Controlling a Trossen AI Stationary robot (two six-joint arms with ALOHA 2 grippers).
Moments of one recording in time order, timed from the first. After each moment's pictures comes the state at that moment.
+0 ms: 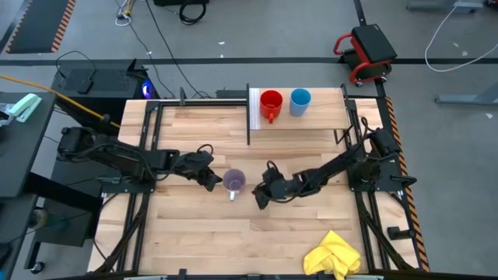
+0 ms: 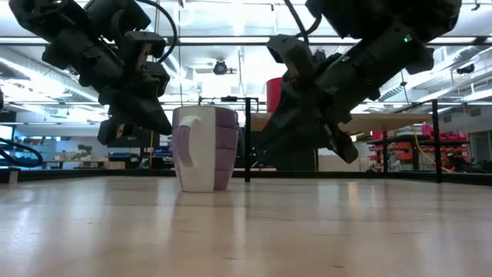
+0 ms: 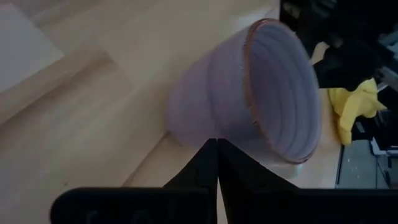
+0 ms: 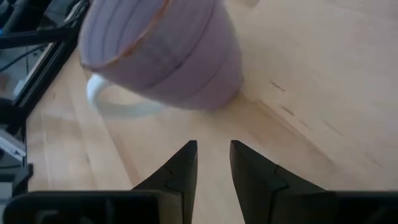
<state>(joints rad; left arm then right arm) -0.06 1.25 0.46 0.14 0.00 -0.97 0.27 1.81 0.84 0.28 0.34 1.05</state>
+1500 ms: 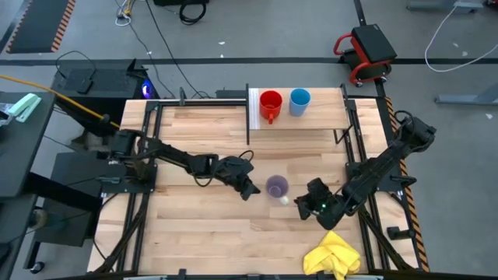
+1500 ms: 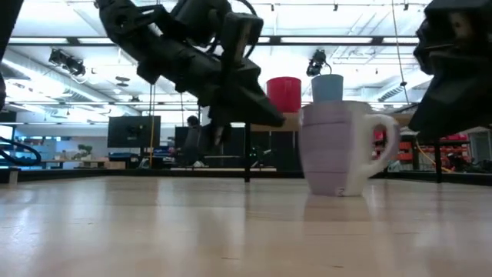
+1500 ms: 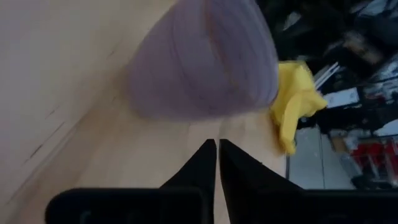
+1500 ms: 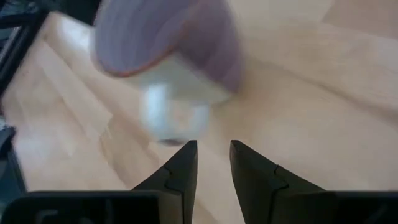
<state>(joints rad) -0.07 1.83 0.91 0.42 0.21 -0.91 0.71 1.40 0.61 -0.30 0.67 1.64</state>
